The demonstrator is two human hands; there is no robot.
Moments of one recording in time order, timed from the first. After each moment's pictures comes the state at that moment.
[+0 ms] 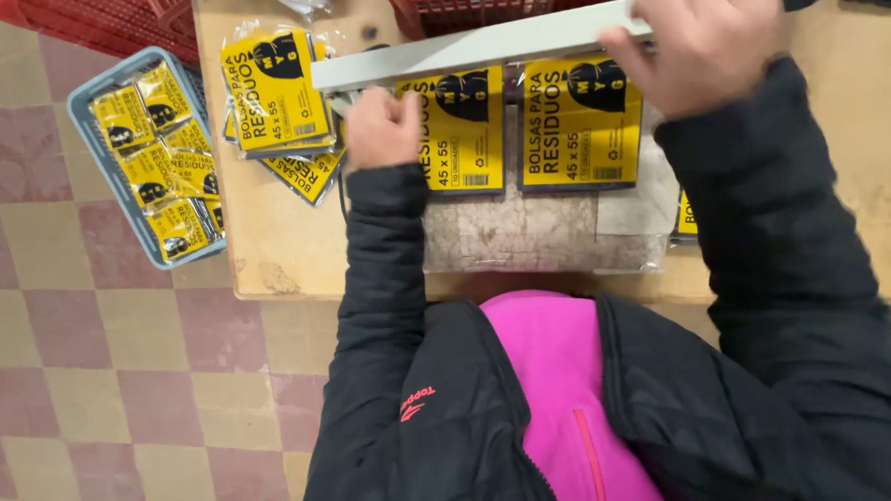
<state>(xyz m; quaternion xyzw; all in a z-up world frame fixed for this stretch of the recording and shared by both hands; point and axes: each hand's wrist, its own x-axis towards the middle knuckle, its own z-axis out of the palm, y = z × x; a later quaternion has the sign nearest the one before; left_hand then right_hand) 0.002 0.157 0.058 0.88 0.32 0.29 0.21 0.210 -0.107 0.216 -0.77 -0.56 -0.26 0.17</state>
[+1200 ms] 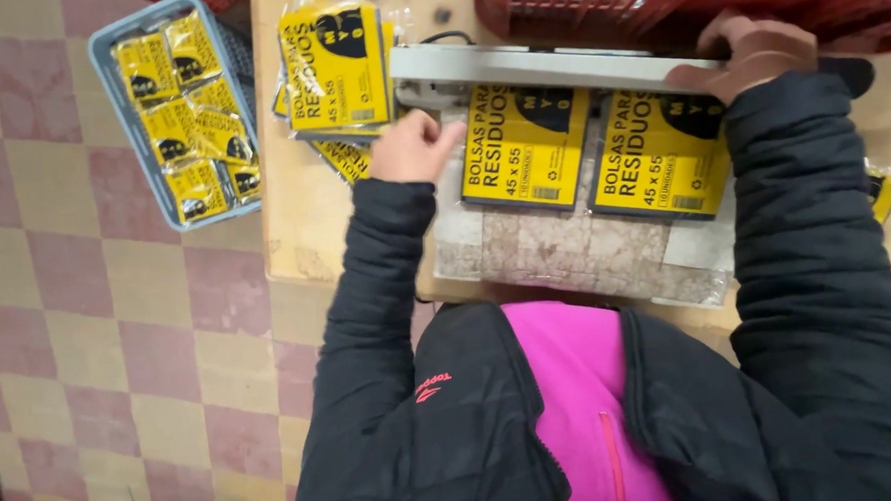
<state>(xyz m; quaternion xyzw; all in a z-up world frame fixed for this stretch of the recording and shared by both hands) -0.048 0.227 0.069 0.86 0.39 0.07 0.33 0.279 -0.092 0.045 -0.91 -0.39 0.13 0.09</state>
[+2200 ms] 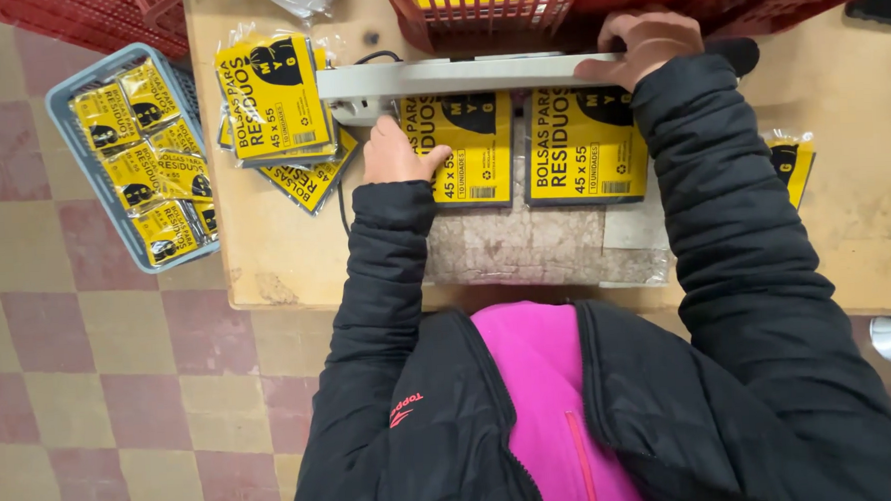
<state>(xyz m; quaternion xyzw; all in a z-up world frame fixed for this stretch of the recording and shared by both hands) -0.011 0.170 0.026 0.90 0.35 0.06 0.24 0.280 -0.079 0.048 -0.90 -0.42 0.10 0.07</state>
